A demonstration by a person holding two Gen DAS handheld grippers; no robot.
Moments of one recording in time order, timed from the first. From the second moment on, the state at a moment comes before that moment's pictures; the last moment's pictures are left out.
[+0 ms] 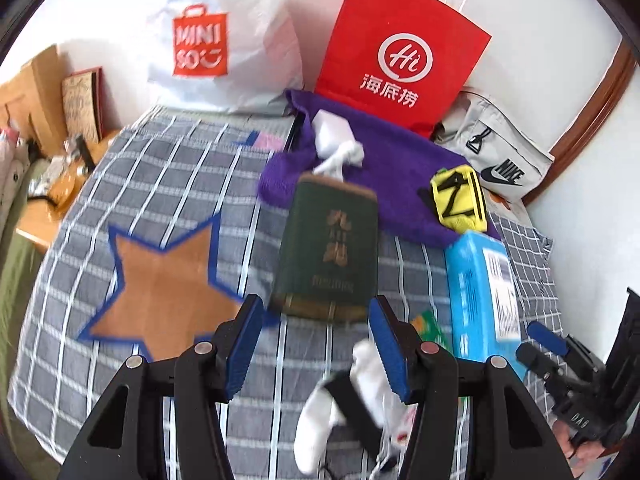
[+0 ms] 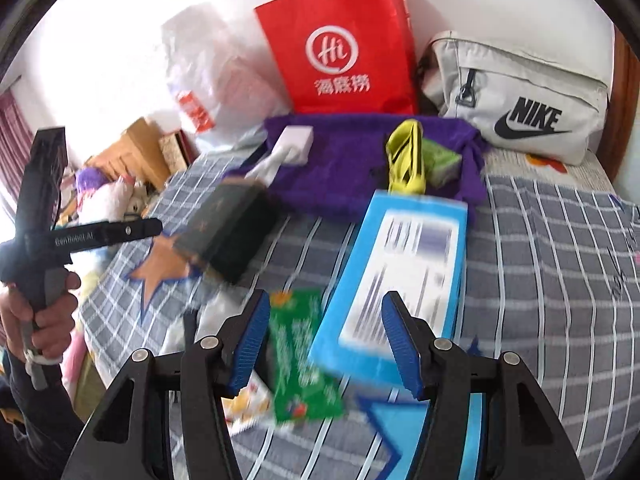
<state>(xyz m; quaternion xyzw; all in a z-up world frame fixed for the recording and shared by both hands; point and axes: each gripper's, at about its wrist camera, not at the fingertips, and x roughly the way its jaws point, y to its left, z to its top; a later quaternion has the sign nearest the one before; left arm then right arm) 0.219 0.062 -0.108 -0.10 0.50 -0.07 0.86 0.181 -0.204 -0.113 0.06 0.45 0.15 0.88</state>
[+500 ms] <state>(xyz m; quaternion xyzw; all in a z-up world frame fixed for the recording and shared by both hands) 0.165 0.089 -0.150 -0.11 0.51 -0.03 0.85 0.146 -0.178 -0.175 0.02 0.47 0.17 0.86</state>
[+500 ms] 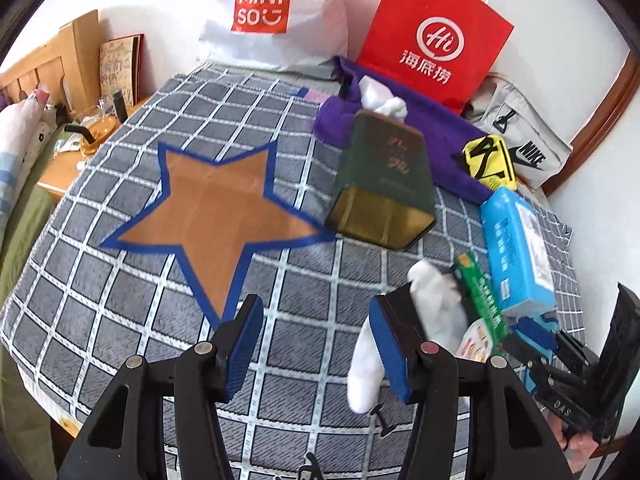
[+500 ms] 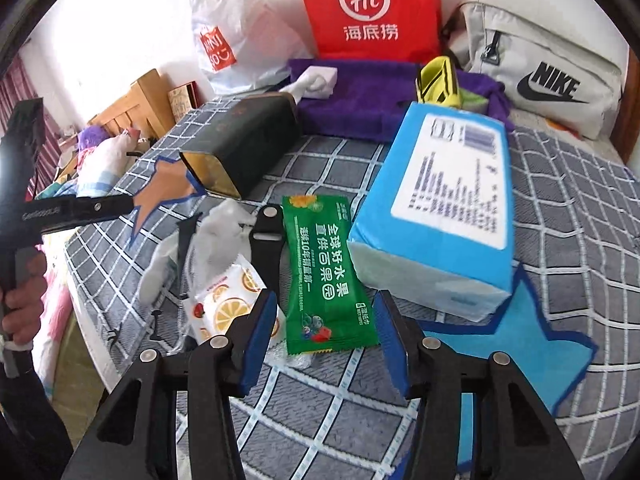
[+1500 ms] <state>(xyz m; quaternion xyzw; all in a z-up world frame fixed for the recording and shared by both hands) 0.151 0.083 -0.173 -0.12 0.53 -0.04 0.84 0.093 -0.170 -0.155 0.00 0.44 0.15 0.89</state>
